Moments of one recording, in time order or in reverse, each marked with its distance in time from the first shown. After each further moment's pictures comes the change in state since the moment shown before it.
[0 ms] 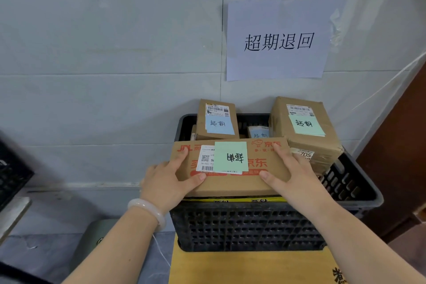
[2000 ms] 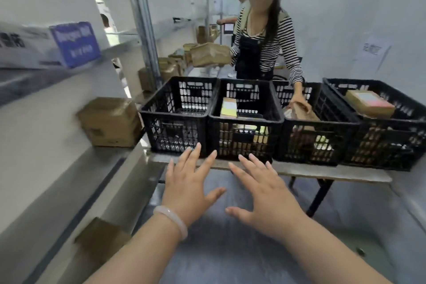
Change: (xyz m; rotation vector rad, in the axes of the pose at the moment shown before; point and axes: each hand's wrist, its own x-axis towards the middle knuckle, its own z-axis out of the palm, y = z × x) left_hand -0.606 -0.181 -0.026 0.469 0.837 -1.295; right_hand -0.421 -0.313 0.291 -0.149 -0.826 -2.058
